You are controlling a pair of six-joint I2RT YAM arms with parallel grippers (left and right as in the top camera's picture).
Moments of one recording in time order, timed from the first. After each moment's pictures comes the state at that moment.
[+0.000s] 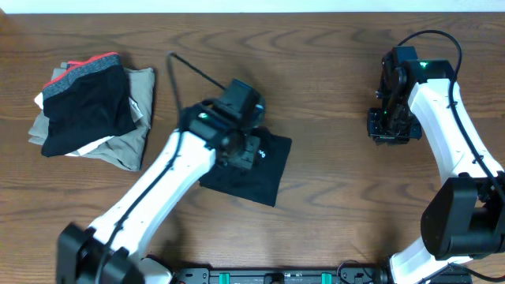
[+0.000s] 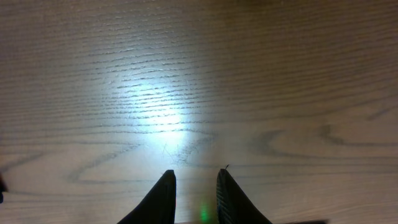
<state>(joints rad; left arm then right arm) -0.58 1.57 1.30 -1.07 0.09 -0.20 0.05 1.79 1.48 -1.34 0.07 0.17</state>
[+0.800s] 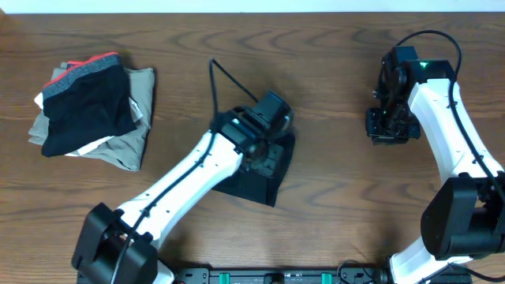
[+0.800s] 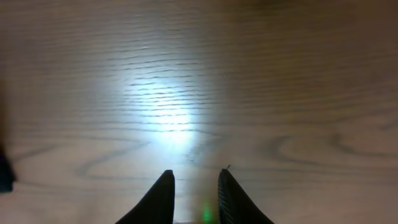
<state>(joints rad) -0.65 1.63 1.30 -1.00 0.10 -0.24 0.05 1.79 1.48 -1.33 0.00 0.11</state>
